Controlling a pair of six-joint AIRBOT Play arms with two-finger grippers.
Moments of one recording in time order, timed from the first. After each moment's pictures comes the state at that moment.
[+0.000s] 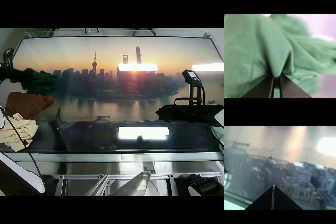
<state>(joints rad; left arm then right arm) 0.37 -2.07 2.05 1.11 -1.13 -1.18 0.24 -0.79 0.78 -1.18 1.01 1.57</state>
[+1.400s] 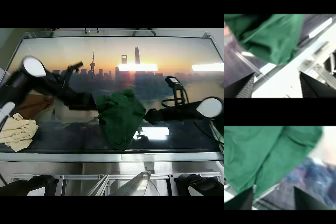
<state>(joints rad) -0.24 -1.37 1.17 0.91 -1.39 -1.35 0.24 -1.02 0.80 -1.05 1.00 1.38</state>
